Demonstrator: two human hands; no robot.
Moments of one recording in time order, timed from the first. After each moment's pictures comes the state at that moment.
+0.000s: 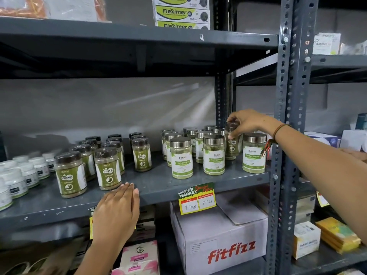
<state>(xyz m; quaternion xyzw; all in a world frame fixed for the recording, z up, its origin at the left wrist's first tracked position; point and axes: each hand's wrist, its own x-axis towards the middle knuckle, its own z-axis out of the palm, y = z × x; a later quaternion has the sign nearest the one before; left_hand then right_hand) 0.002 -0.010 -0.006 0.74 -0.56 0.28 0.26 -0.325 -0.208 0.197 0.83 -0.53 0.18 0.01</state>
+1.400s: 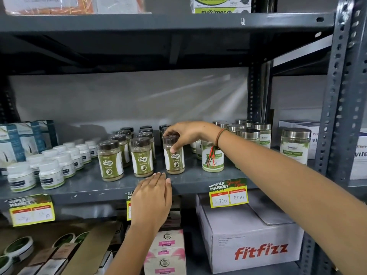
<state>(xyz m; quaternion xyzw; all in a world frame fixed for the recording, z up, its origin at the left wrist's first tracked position) 0.000 -0.009 -0.005 0.75 -0.55 0.26 0.28 -0.096 -0.136 0.174 0.95 -0.29 0.07 -0.06</state>
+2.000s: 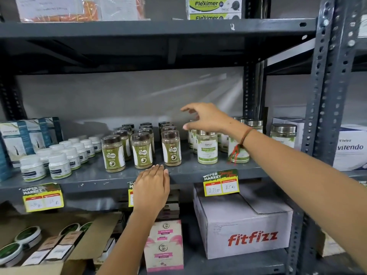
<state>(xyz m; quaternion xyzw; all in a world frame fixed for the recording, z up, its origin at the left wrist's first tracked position) -0.009 -0.004 -0.002 0.75 -0.54 0.26 0.27 -0.170 -0.116 0.178 0.91 -0.28 0.31 -0.03</state>
